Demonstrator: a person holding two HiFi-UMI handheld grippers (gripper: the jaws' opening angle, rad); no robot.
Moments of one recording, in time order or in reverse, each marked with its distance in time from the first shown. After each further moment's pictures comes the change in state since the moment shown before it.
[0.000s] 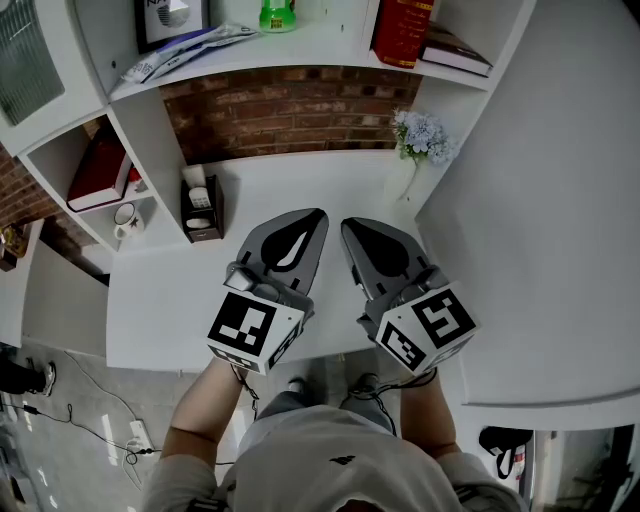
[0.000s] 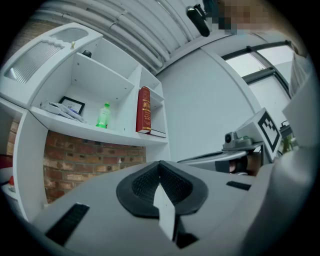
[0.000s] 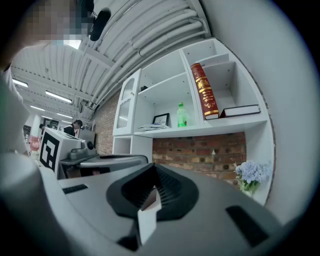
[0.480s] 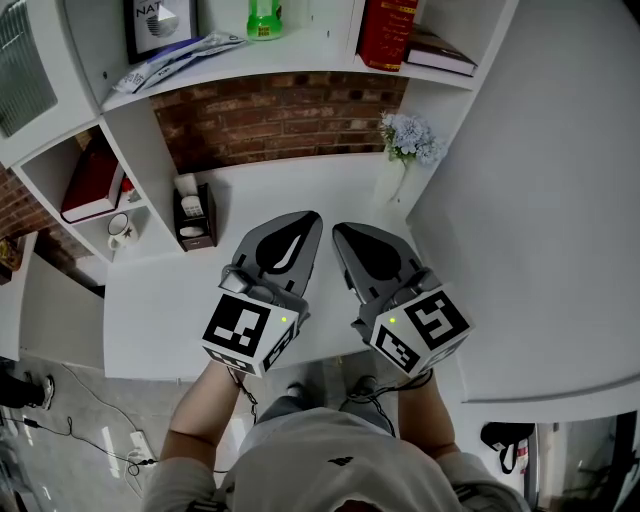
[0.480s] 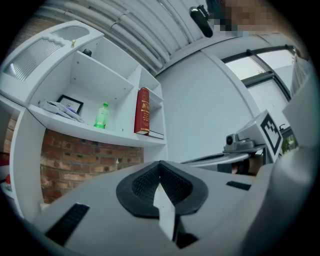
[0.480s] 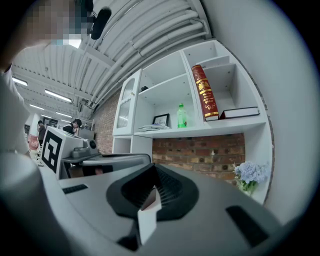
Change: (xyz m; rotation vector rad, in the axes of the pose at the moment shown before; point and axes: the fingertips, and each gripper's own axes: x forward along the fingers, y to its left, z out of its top) left arm 0.001 -0.003 0.005 -0.018 -0.011 -0.023; right arm -0.004 0.004 0.002 -0.005 -0.001 -0.011
